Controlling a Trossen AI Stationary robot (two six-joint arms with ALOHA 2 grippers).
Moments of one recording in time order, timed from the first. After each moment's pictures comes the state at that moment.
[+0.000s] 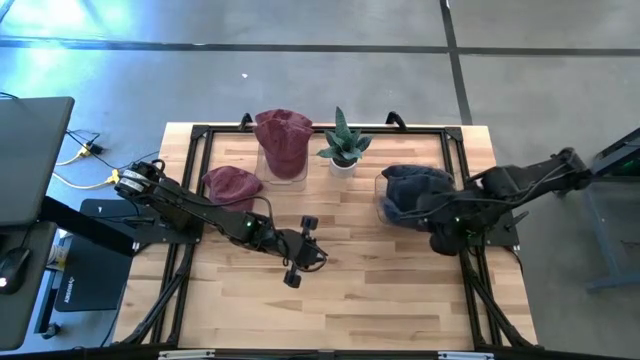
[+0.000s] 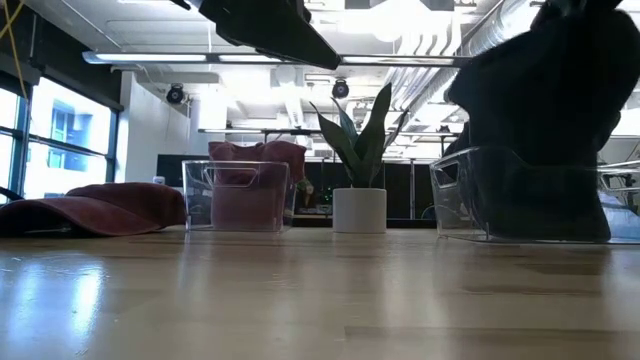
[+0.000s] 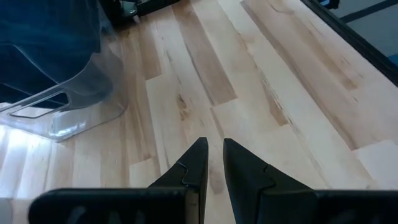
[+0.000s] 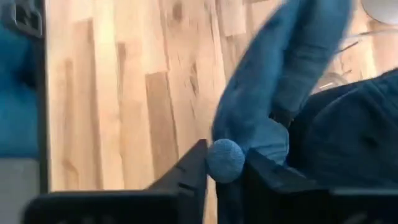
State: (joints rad) left arm -0.34 1.60 1.08 -0.05 -0.20 0.15; right arm 0.32 0.99 1.10 -1.19 0.07 0.46
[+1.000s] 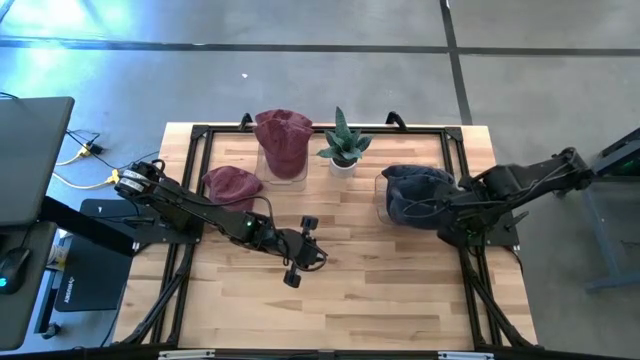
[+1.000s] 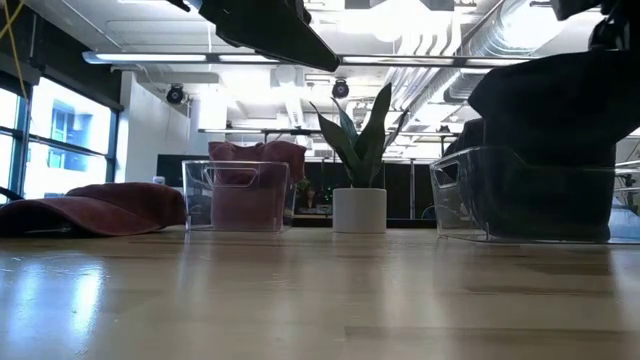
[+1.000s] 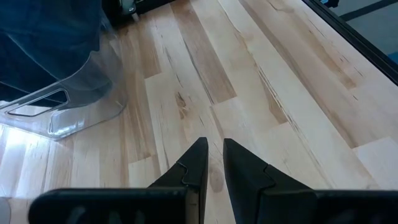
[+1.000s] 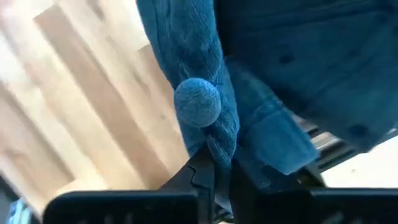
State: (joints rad) left arm -0.34 1.60 1.08 -0.06 -0.19 0.15; right arm 0.32 0.97 1.09 -1.57 0.09 0.84
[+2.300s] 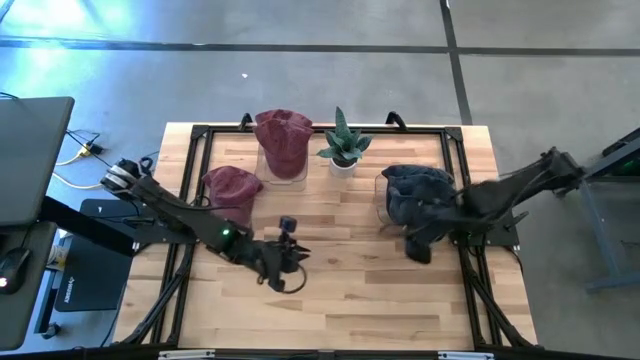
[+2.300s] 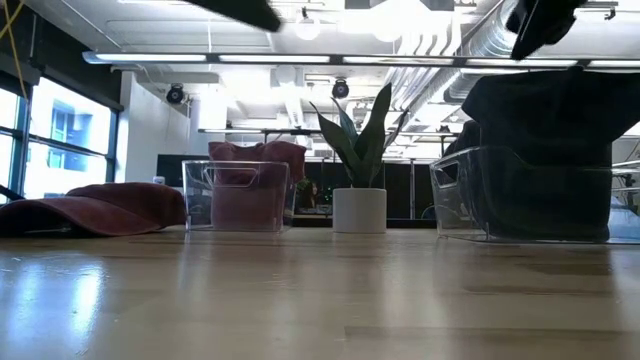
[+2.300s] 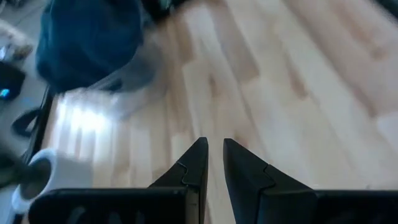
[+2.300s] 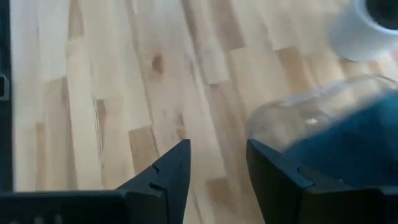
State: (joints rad) left arm -0.48 1.50 1.11 -0.28 -0.50 0.14; right arm 0.39 1.10 1.08 -1.00 0.28 0.59
